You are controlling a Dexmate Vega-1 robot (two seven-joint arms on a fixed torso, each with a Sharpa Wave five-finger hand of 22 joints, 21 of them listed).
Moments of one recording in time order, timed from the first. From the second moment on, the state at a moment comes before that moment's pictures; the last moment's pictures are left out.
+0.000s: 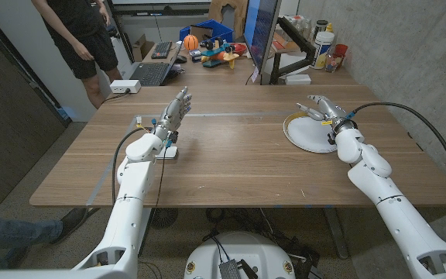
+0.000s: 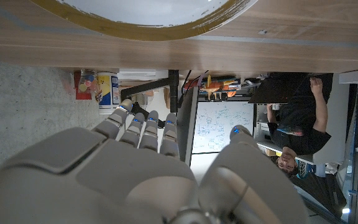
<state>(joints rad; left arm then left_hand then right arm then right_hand) 0.93 0.04 -0.15 -1.51 -0.02 0.03 -0.37 0.24 0.01 0.24 0.01 0.22 0.08 0.10 0.19 0.17 -0.02 0.06 0.21 0.19 -0.07 0.08 0.19 0.18 -0.11 0.07 0.27 0.17 -0.97 -0.42 -0.09 -1.59 -0.76 -0.04 -0.02 0.27 -0.07 0.20 0.00 0.33 0.21 -0.04 0.20 0.19 0.14 0.01 0.20 0.19 0.02 -0.01 0.21 0.20 0.08 0.00 0.27 0.17</state>
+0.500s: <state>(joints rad) 0.92 0.04 -0.14 -1.50 -0.02 0.03 -0.37 0.24 0.01 0.23 0.01 0.22 0.08 0.10 0.19 0.17 -0.02 0.06 0.21 0.19 -0.07 0.08 0.19 0.18 -0.11 0.07 0.26 0.17 -0.97 -0.43 -0.11 -1.59 -0.81 -0.08 -0.01 0.27 -0.07 0.20 0.00 0.33 0.21 -0.04 0.20 0.19 0.14 0.01 0.20 0.19 0.02 -0.02 0.20 0.20 0.08 0.00 0.26 0.17</state>
